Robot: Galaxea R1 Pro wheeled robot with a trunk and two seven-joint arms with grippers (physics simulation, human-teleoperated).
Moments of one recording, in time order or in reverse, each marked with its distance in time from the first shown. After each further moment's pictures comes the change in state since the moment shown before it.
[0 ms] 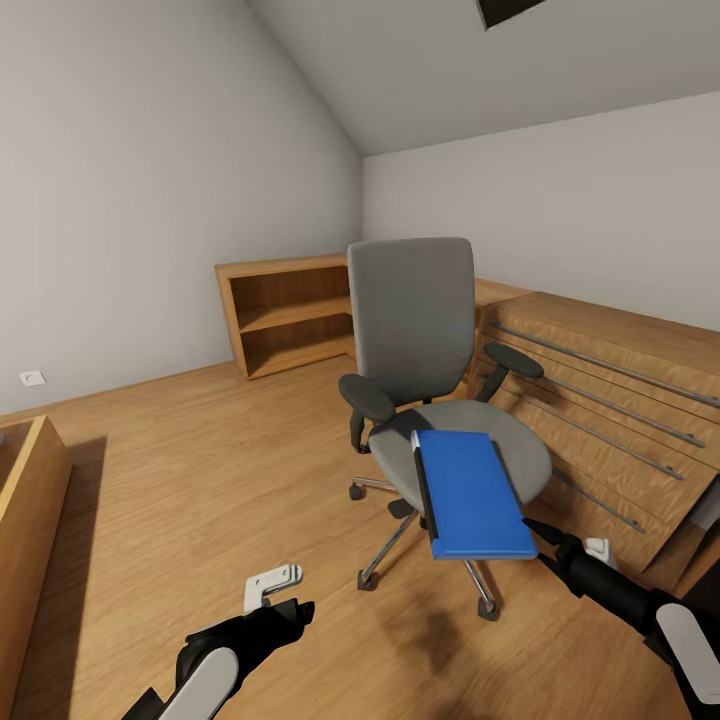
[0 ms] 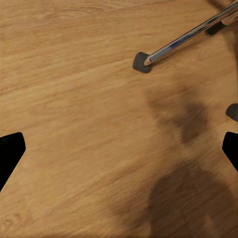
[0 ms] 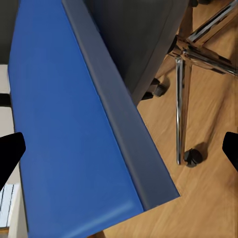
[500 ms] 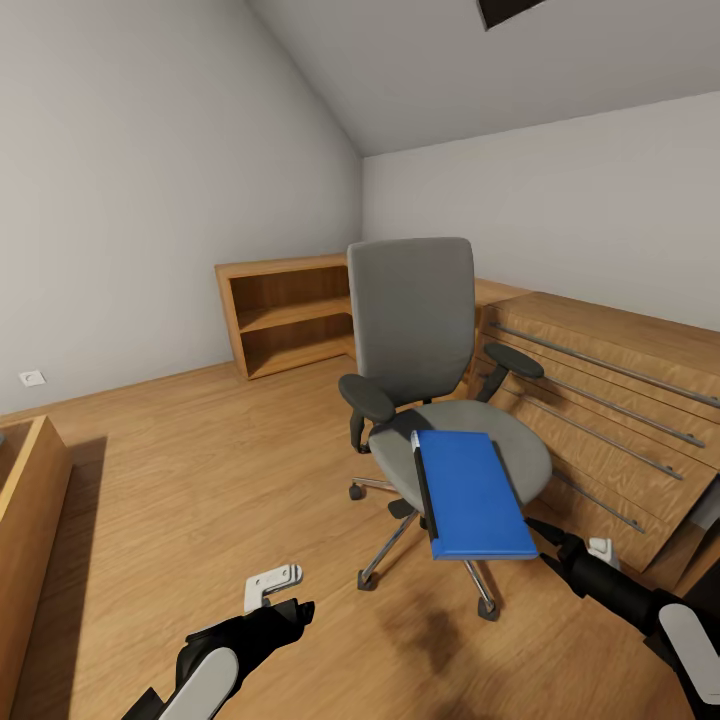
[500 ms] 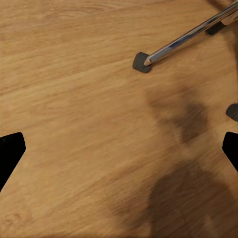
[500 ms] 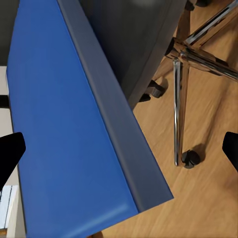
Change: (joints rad) left arm 0.000 0.000 0.000 0.000 0.000 0.000 0.000; right arm 0.000 -0.007 -0.002 0.003 0.000 -0.002 0.000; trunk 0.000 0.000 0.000
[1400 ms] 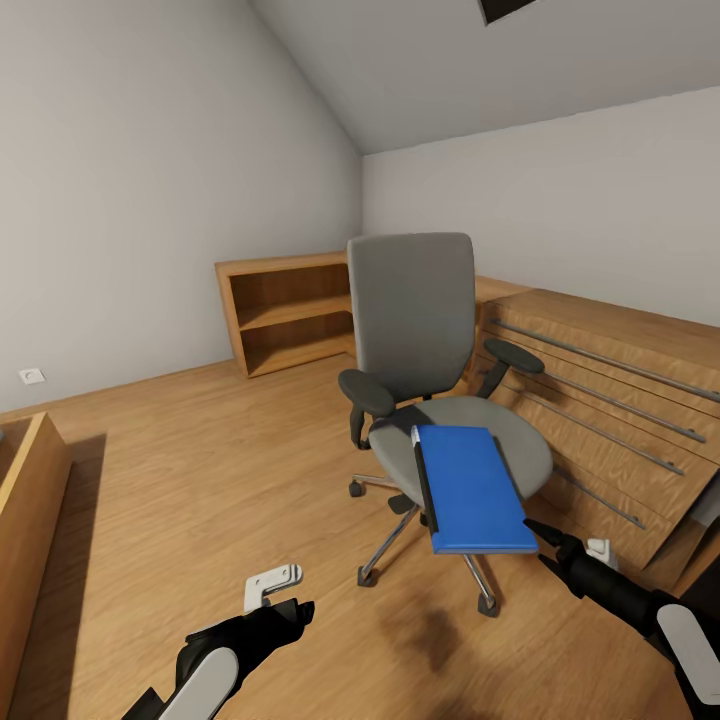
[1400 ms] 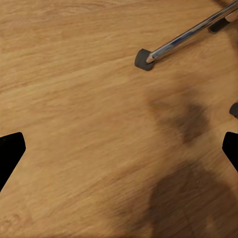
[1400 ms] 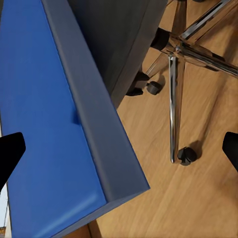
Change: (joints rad) left arm 0.000 0.000 0.000 0.000 -0.001 0.000 0.000; right arm 0.000 0.002 0.005 0.005 0.000 0.000 0.000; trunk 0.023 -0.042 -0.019
